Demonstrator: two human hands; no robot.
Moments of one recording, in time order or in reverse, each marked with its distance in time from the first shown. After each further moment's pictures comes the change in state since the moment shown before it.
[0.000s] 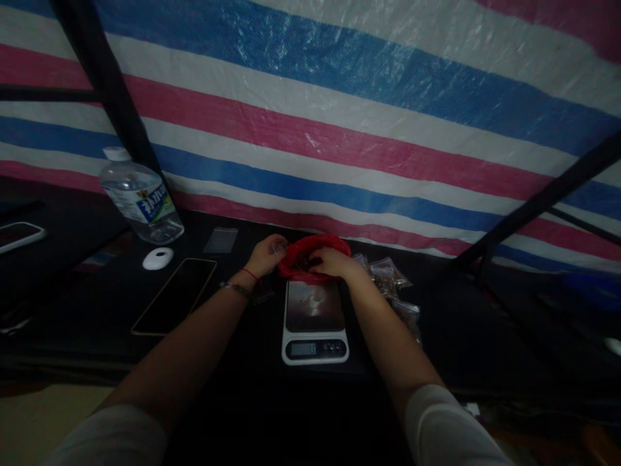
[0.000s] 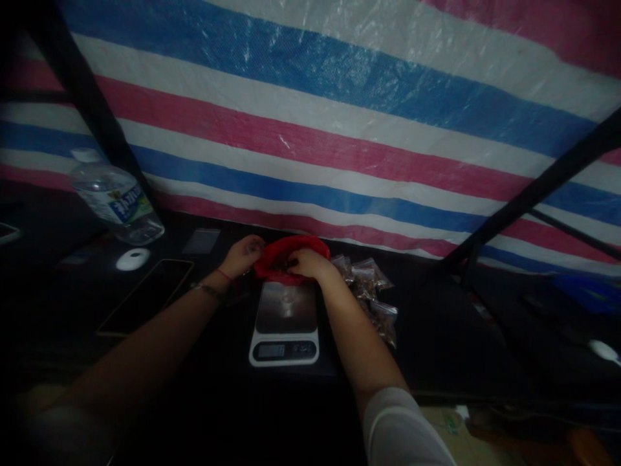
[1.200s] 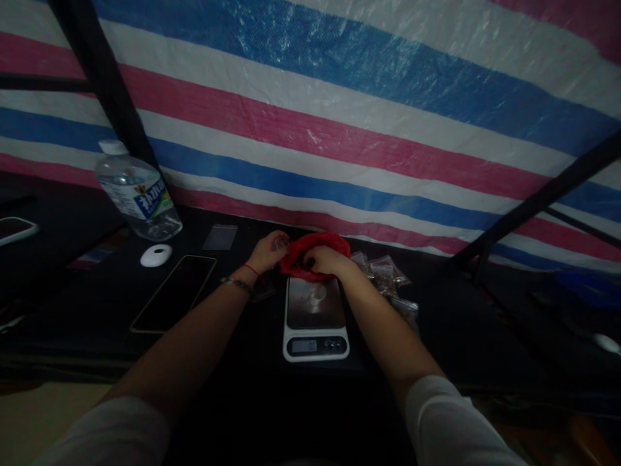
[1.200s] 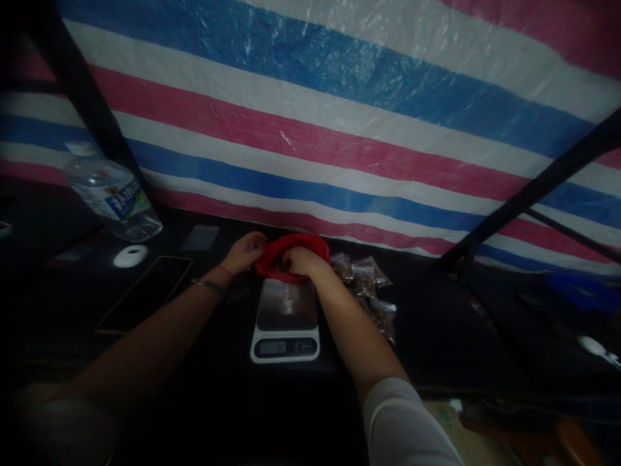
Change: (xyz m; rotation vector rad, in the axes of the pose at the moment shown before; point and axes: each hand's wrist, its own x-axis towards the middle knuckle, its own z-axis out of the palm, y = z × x) left_hand 0.004 -0.007 0.001 0.004 -0.043 0.042; right_hand 0.009 -0.019 -0.002 -0.031 -0.087 0.073
